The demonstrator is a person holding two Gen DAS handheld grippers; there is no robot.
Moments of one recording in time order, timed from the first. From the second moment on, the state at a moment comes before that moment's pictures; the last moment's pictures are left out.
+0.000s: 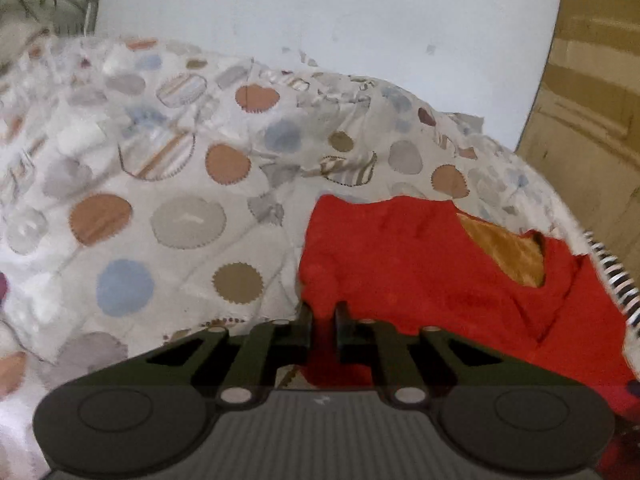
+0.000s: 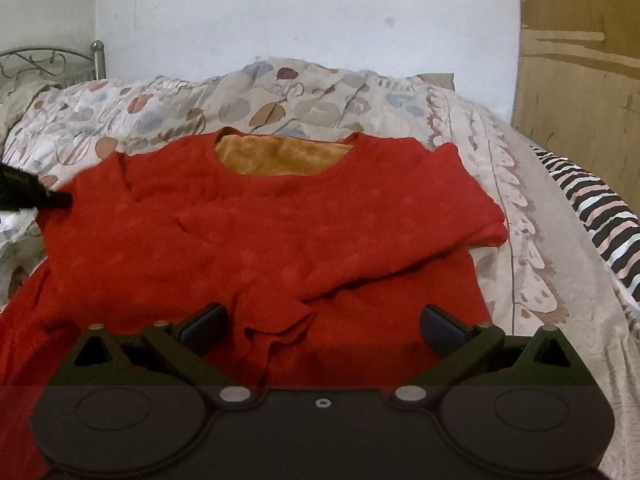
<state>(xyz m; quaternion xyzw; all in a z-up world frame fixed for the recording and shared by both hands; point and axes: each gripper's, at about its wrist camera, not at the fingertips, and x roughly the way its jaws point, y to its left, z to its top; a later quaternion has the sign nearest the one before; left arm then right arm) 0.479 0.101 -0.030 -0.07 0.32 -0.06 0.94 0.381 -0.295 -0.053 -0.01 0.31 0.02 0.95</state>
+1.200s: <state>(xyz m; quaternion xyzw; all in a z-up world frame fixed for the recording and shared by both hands) 0.222 0.097 -0.004 -0.03 0.29 -0.07 0.95 0.148 -0.331 -0.024 -0.07 0.28 0.01 0.96</state>
